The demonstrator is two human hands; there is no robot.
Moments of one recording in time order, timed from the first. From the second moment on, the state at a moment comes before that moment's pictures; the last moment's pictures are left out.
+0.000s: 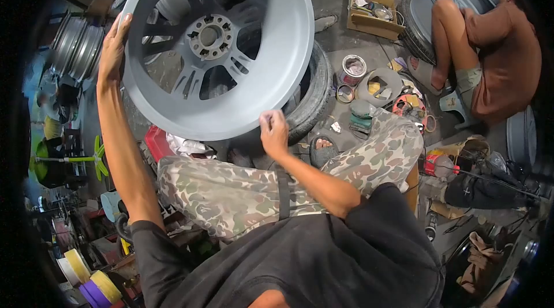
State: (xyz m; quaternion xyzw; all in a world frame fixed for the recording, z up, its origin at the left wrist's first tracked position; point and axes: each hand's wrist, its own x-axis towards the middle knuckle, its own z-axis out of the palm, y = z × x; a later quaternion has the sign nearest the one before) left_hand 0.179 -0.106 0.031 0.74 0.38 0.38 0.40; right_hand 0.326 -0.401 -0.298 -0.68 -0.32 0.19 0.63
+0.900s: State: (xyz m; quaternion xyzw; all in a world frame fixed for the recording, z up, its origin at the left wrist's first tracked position) left_hand 0.186 -0.127 0.028 0.73 0.37 0.41 0.40; right_hand 0.477 -0.306 -0.353 -0.64 -0.06 0.14 0.75
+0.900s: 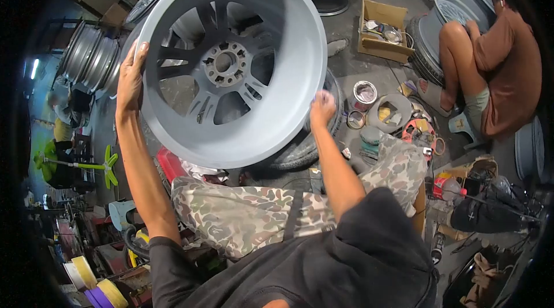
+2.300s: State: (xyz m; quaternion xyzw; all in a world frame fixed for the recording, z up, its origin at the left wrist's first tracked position) left_hand 0.180 -0.135 0.028 0.75 0.35 0.41 0.38; right_hand 0.393 -0.368 -0.305 -0.64 -0.37 0.31 0.60
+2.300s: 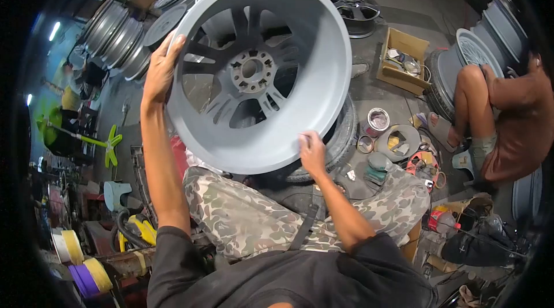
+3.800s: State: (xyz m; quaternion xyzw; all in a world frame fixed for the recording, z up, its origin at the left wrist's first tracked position) left_hand 0.201 -0.183 0.003 0.79 0.34 0.48 0.17; right_hand 0.454 -0.120 -0.252 -0.50 -0.85 -0.16 0.03
